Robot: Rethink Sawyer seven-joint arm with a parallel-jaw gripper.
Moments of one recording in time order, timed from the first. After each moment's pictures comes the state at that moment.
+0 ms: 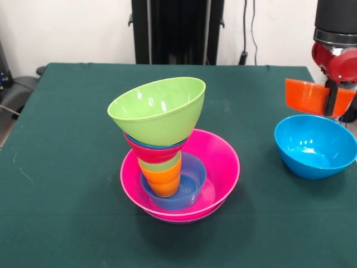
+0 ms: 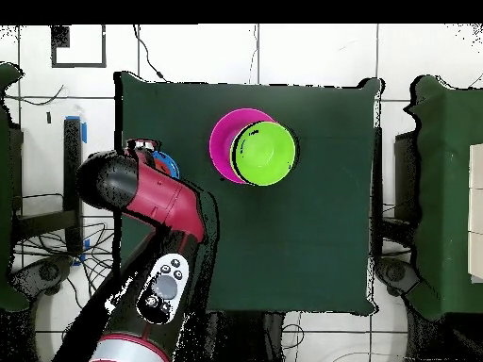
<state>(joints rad) 0.33 -0.50 -0.34 1.57 0.77 0.41 2.89</state>
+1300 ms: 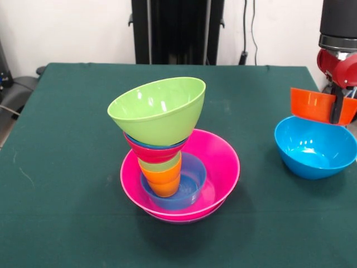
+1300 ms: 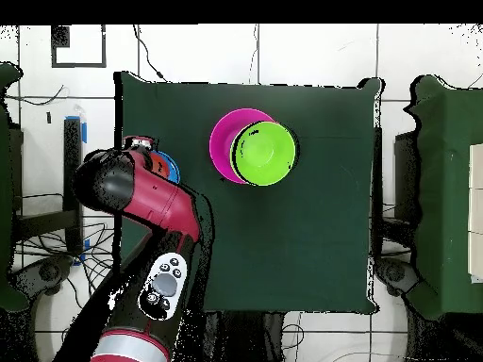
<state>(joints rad) 0.33 -0.50 -0.30 1.59 0.79 0.30 2.89</state>
